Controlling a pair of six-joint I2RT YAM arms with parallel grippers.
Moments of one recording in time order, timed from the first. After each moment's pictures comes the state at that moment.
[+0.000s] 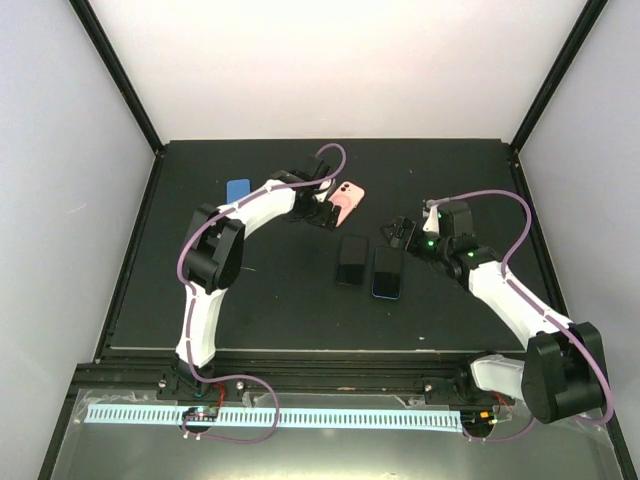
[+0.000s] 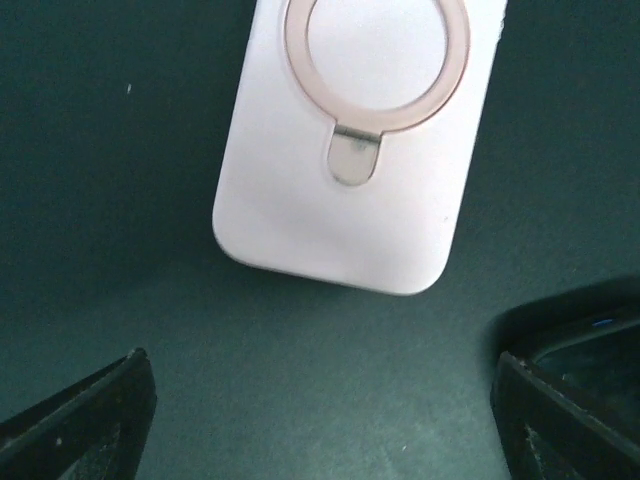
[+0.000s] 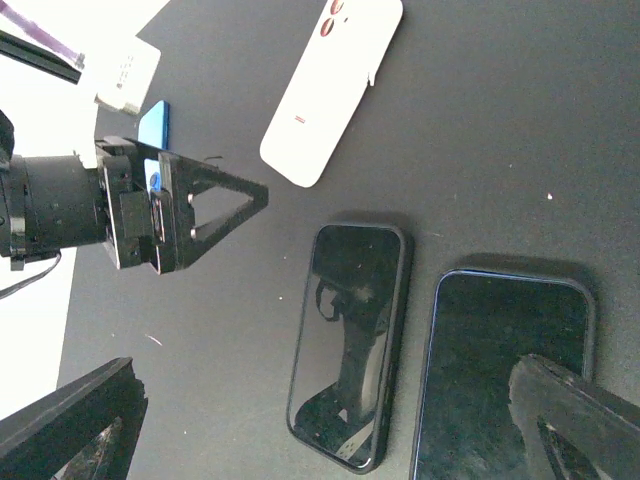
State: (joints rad) left arm -0.53 2.16 1.72 -0.71 0.06 -0.18; right arm 0.27 1.22 0.72 -0.18 -0.38 0.66
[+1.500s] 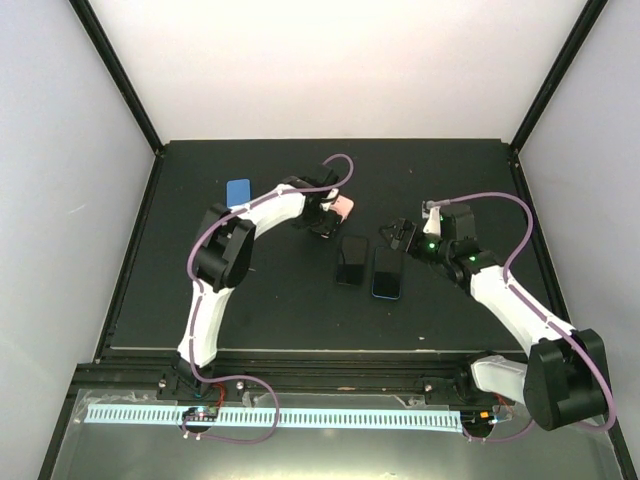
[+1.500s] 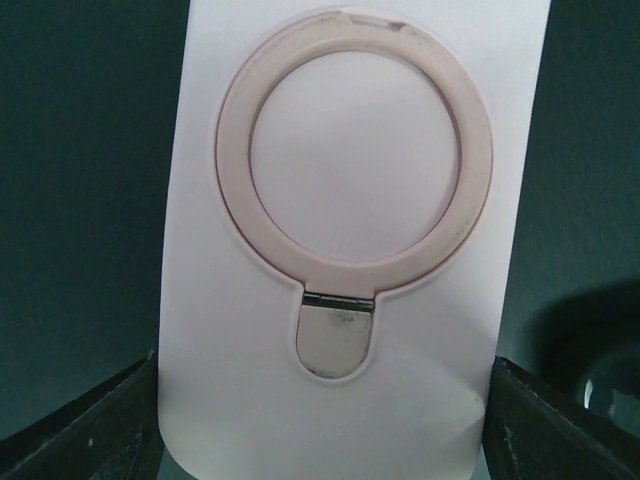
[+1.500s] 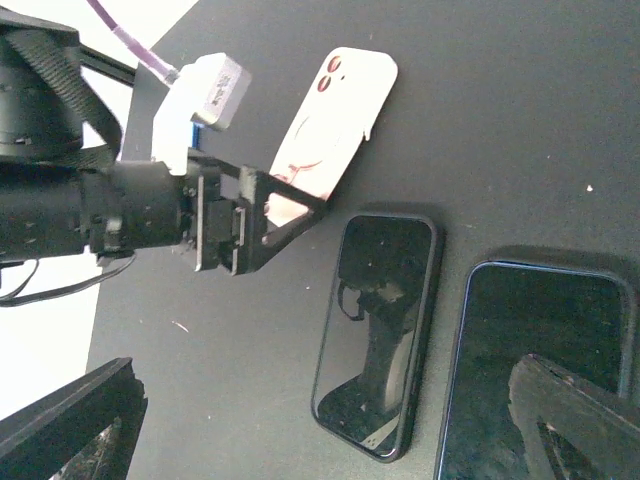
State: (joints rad) left arm -0.56 2.26 1.78 -0.74 -0.01 -0.22; right arm 0.27 1.18 0.70 -0.15 -0.42 0.66
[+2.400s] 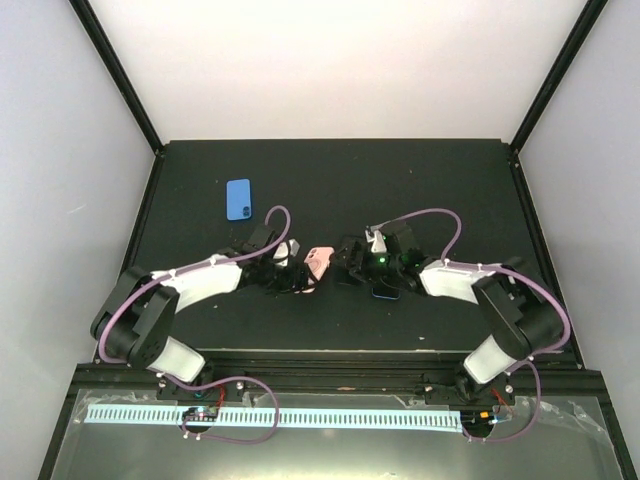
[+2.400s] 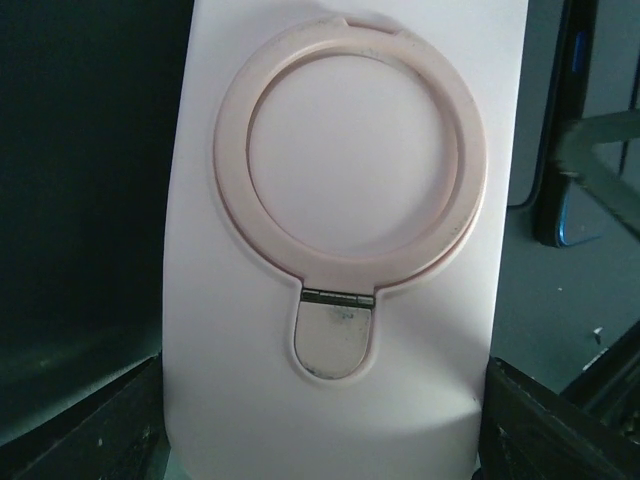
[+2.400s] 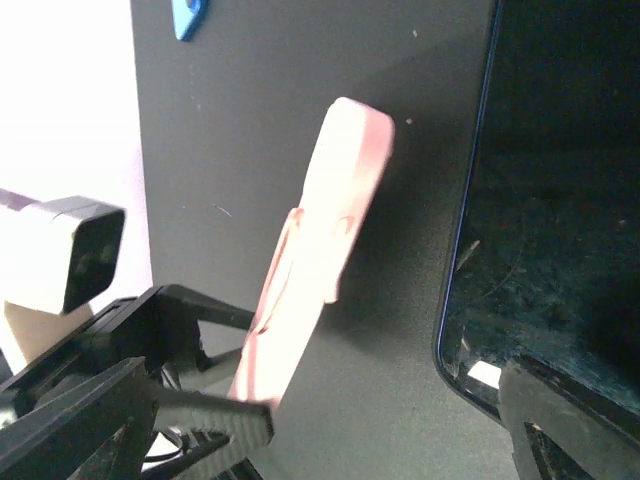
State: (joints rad) left arm -0.53 1.51 0.74 -0.31 0.45 -0.63; right arm 0.56 1.56 0.66 0.22 -0.54 0.96
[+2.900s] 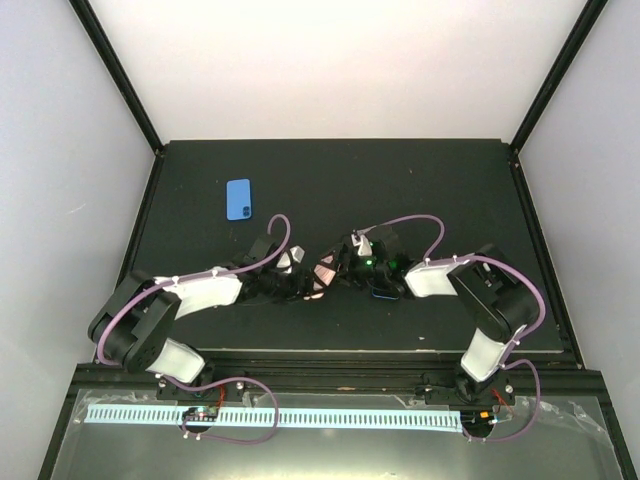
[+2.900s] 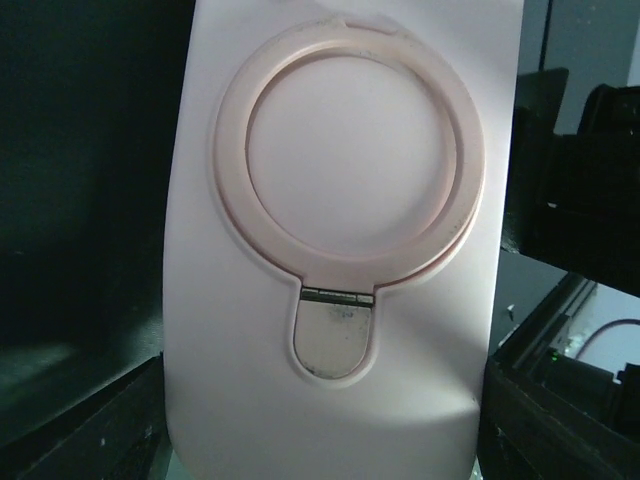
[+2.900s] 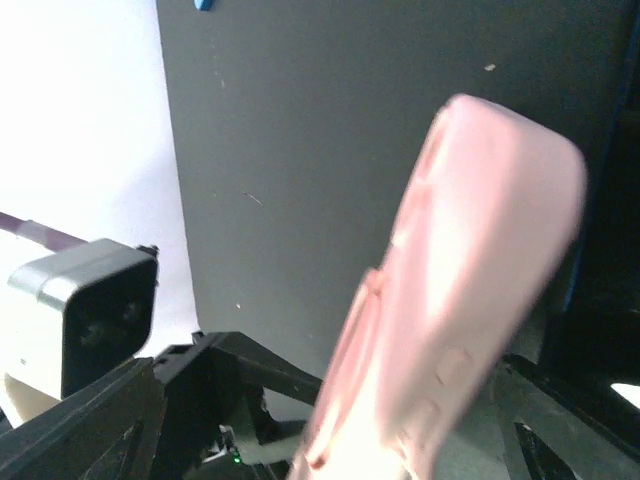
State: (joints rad) left arm -0.58 1.46 0.59 -0.06 0.56 -0.79; right arm 0.65 1.73 0.67 0.45 -0.56 1.14
